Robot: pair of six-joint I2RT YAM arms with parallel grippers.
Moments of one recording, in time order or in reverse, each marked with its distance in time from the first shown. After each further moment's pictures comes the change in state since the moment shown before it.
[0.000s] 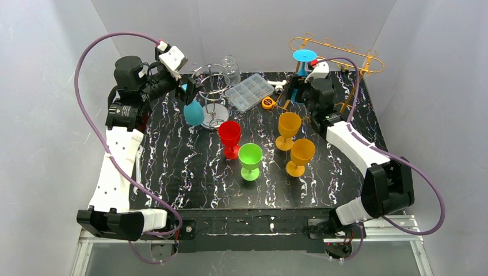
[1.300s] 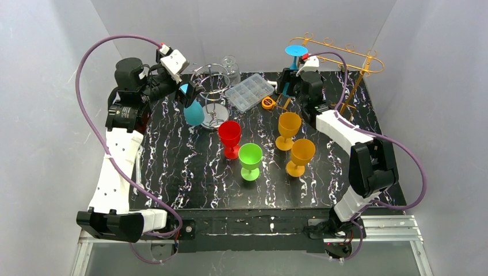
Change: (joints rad) left arm 0.000 -0.011 -0.016 -0.020 0.001 0.042; right arm 0.006 0.223 0.142 0.075 -0.029 0.054
